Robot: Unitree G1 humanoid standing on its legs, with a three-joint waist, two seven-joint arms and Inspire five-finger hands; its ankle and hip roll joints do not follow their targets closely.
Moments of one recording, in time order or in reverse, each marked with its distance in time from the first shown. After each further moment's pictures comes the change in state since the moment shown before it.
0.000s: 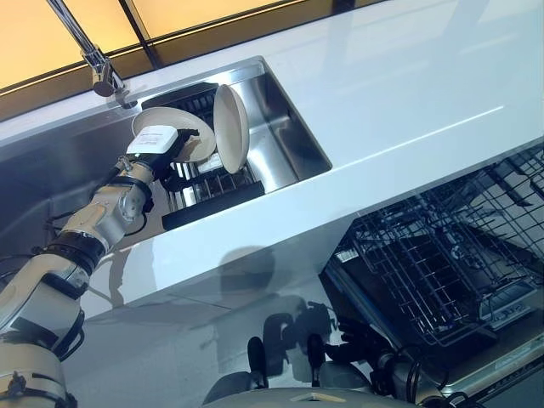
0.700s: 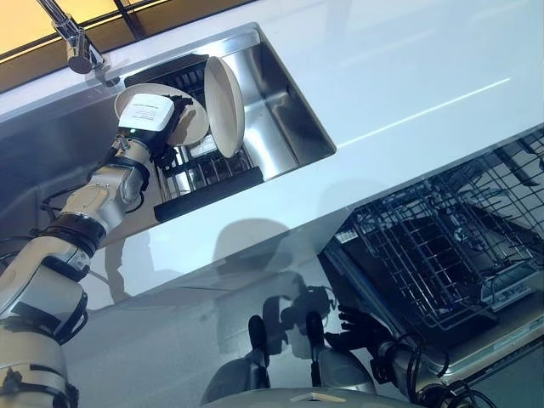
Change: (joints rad) left arm -0.134 0.000 -0.049 0.041 0.184 0.046 0.127; right arm -0.049 -0.029 0.021 -0.009 0.034 0.008 0.002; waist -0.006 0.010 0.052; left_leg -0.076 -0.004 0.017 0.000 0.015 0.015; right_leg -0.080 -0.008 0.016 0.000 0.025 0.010
